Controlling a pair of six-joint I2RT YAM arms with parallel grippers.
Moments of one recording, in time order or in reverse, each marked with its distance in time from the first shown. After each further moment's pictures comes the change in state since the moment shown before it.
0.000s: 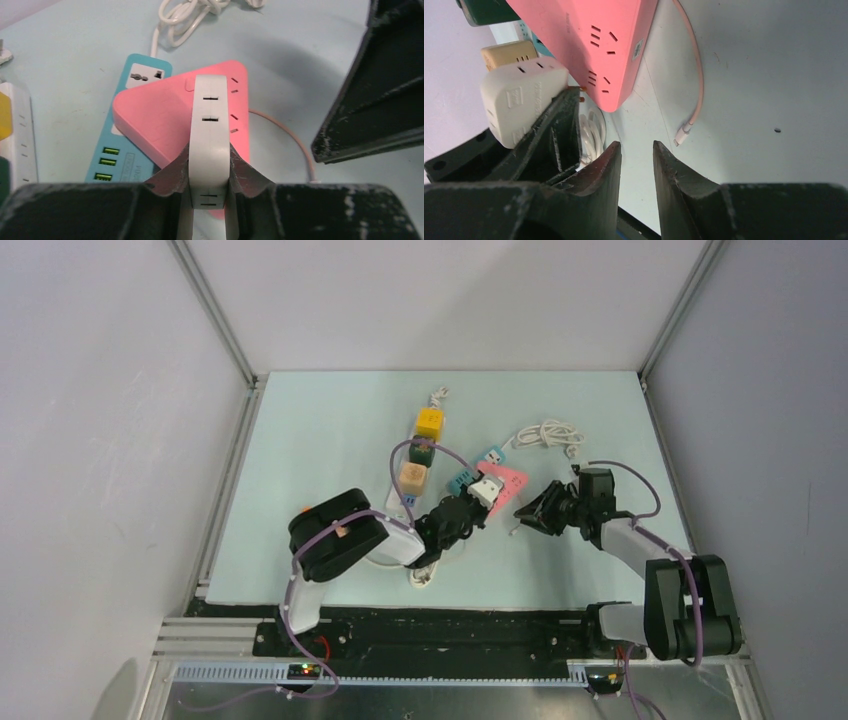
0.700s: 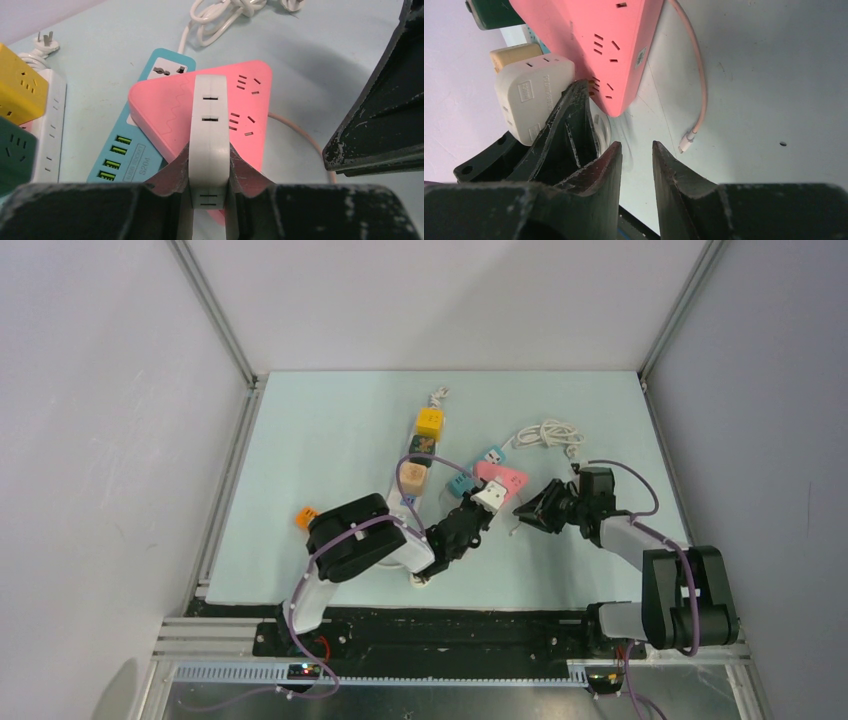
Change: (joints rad) left arm -0.057 0.102 0.031 0.119 -0.217 0.051; right arm -0.014 0.044 0.000 0.065 -0.039 0.013
